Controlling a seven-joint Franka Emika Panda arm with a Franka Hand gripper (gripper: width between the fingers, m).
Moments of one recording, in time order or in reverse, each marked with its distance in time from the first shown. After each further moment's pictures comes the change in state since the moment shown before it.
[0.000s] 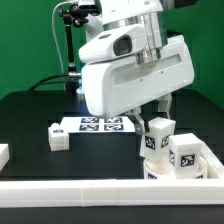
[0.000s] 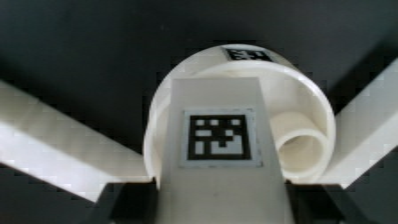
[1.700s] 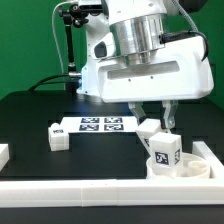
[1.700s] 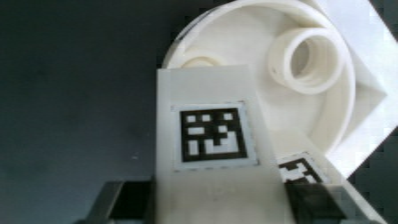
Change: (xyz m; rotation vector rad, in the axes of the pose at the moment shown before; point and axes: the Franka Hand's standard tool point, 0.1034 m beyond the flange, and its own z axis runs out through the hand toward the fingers) arm -0.006 -0.015 0.004 -0.013 0.073 1.507
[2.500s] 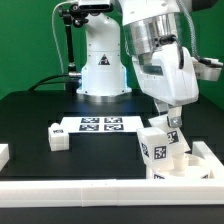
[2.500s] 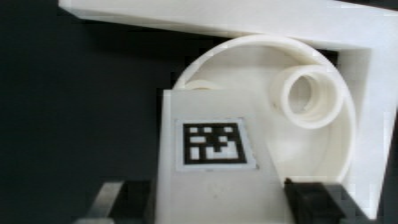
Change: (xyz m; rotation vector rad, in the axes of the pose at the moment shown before) arm -0.025 -0.007 0.001 0.003 -0.039 0.564
